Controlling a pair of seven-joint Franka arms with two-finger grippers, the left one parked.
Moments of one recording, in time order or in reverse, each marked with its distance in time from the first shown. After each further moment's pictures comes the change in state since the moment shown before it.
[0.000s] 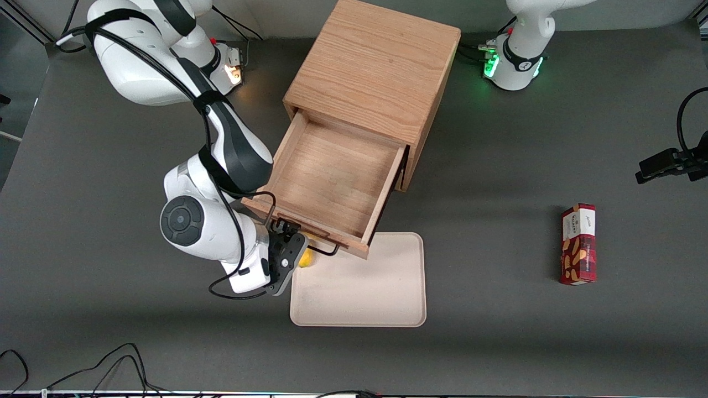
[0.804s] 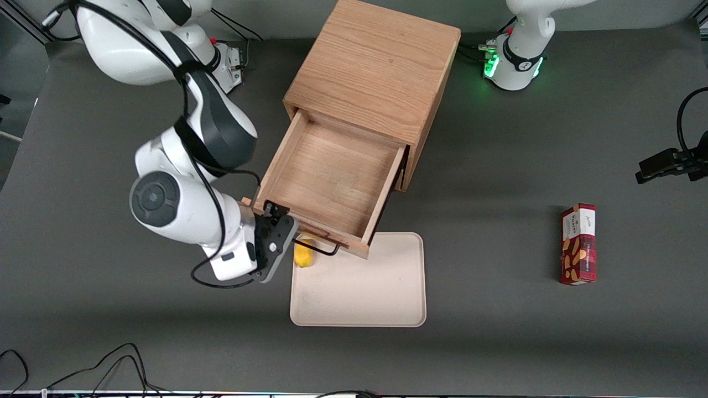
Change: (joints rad) arm -0.004 -0.104 0.000 0.062 0.000 -0.203 0.006
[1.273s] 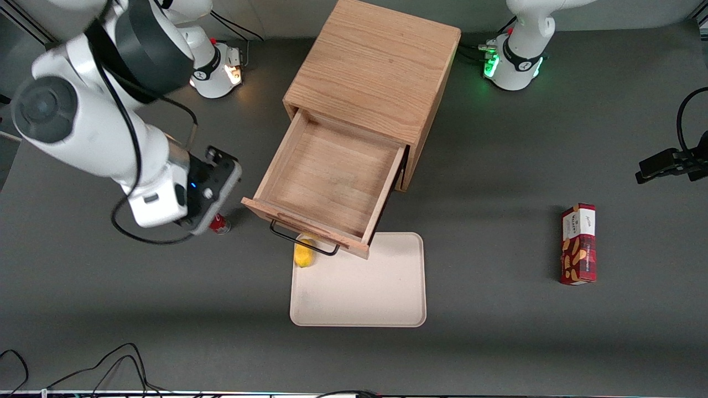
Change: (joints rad) arm -0.106 -0.359 0.001 -0.299 0.000 -0.126 0.001
